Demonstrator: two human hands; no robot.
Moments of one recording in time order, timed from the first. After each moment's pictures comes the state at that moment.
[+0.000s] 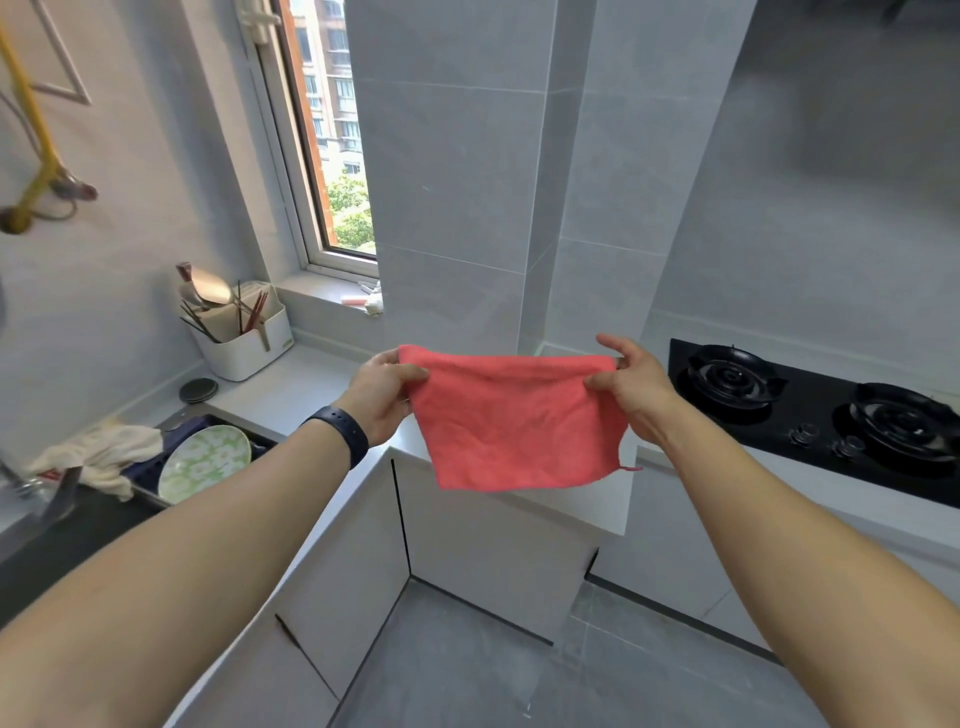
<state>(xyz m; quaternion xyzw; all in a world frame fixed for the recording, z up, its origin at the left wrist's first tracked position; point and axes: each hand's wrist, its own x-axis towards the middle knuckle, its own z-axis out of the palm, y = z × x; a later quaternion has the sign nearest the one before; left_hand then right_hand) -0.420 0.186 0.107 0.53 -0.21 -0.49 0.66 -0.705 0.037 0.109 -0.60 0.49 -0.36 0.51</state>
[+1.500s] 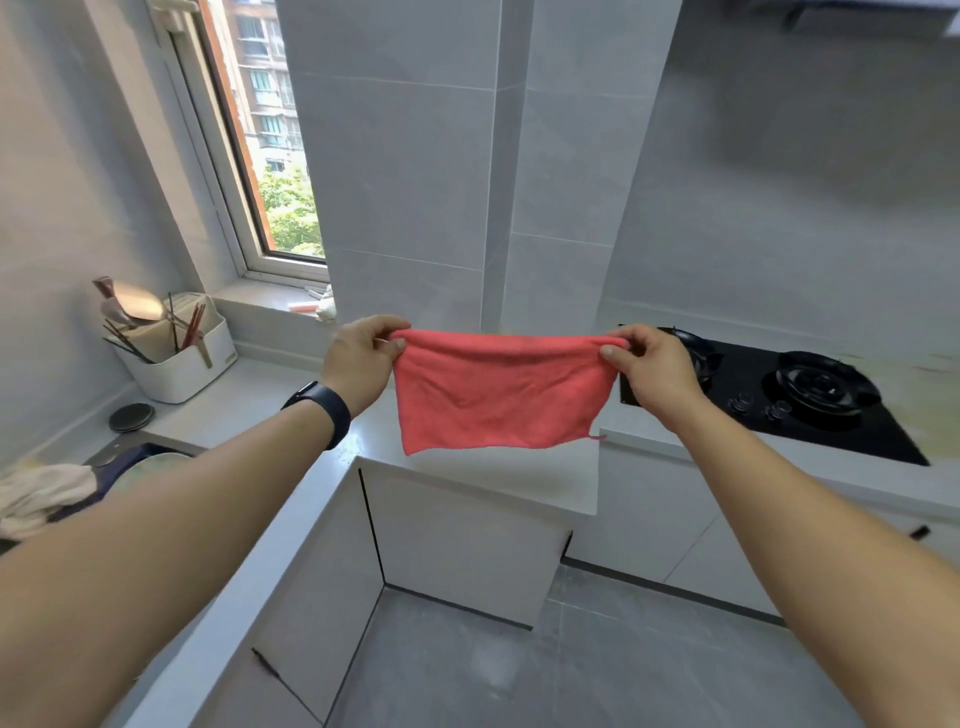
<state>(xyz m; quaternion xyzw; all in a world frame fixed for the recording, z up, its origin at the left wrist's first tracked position) -0.402 0.165 0.129 0.69 -0.53 -0.13 0.49 -0.748 0.062 0.137 -0.68 0.50 -0.42 0.33</state>
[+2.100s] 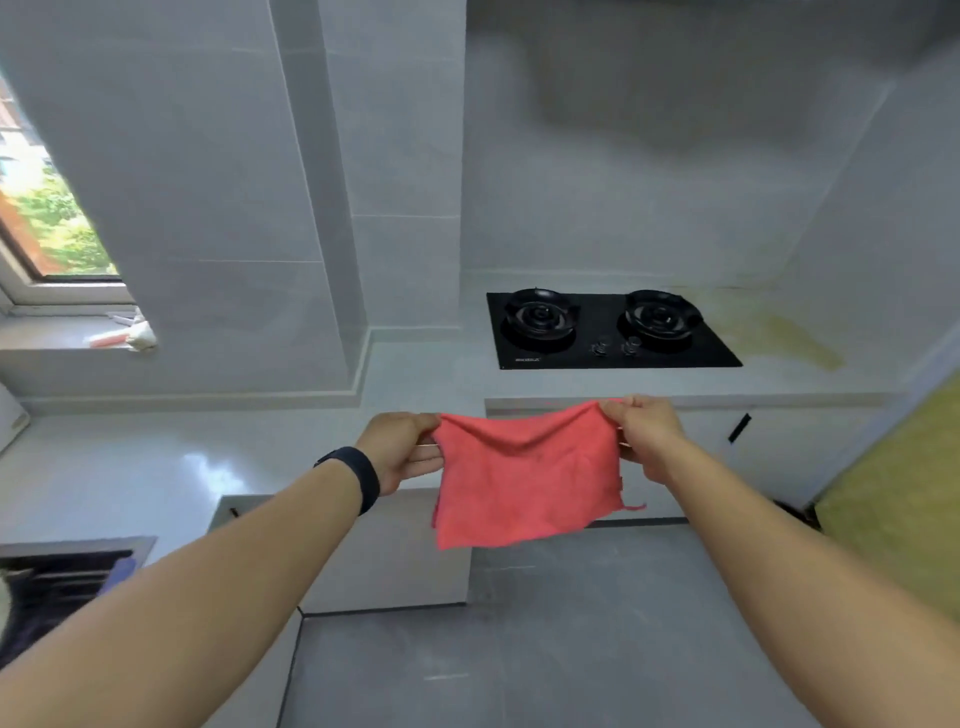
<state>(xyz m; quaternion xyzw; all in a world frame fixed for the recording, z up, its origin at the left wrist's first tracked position) -0.586 0.132 0.054 0.58 -0.33 -0.64 0.39 -0.905 0.119 0.055 -0.37 0.70 -0.43 0.44</state>
